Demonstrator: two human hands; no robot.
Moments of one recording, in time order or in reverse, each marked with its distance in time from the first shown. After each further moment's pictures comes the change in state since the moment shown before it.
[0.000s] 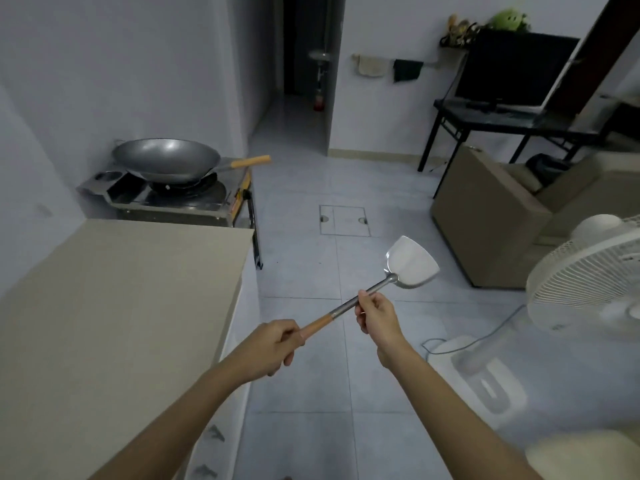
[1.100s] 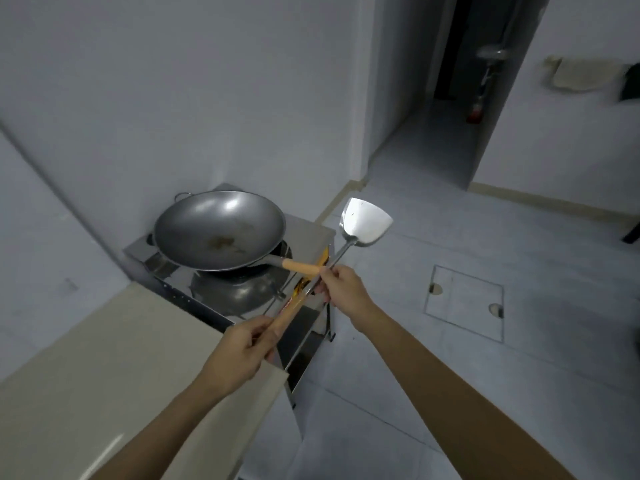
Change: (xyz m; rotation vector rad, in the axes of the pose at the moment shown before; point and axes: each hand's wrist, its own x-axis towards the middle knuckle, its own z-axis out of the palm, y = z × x) left_hand 0.403 -0.013 -0.287 -0.143 0.655 -0.215; right_hand 0.548 -0.213 0.273 -0.315 -0.680 -0.167
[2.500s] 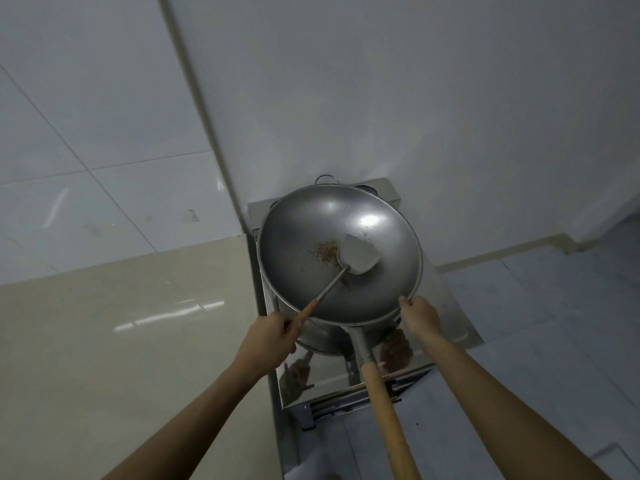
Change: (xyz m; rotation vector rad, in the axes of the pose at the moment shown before) left_hand 0.198 -0.100 -0.056 0.221 0.507 -0.662; right_hand 0.369 0.042 0.096 -0.720 -0.412 0.019
